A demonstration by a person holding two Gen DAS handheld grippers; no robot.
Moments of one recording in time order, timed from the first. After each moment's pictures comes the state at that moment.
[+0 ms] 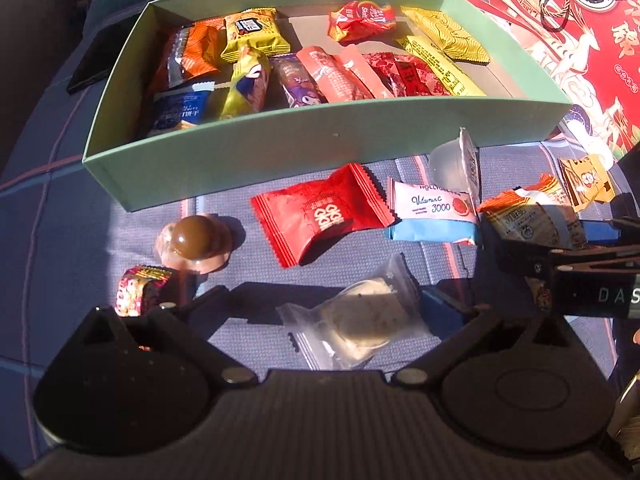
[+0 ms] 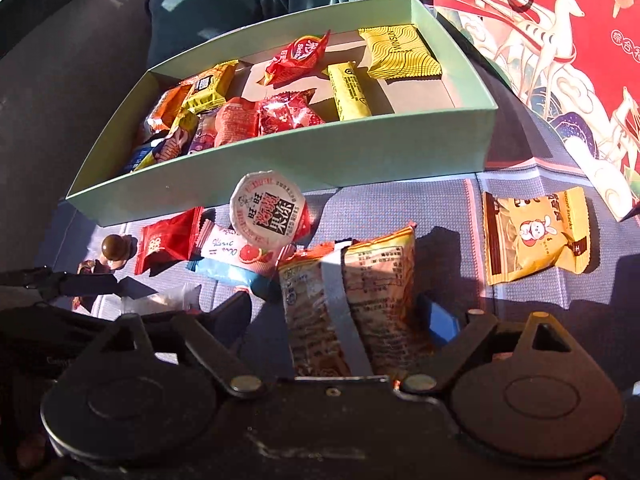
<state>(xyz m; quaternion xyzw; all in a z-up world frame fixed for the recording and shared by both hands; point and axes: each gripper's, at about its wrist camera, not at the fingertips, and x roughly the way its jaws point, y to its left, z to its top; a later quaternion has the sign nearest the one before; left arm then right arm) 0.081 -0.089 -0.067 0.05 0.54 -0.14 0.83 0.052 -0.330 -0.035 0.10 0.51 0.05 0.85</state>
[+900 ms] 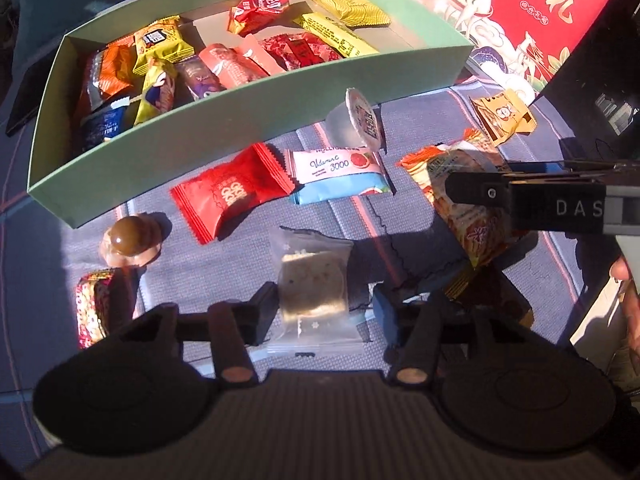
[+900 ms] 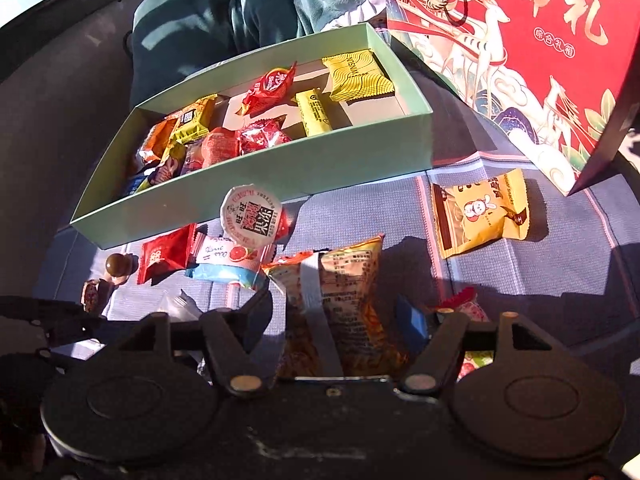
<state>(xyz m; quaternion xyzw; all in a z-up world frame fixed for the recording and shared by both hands) 0.055 -0.110 -0.055 0.11 0.55 -0.24 0.79 0.008 -0.349 -0.012 0.13 0.48 0.01 0.87</state>
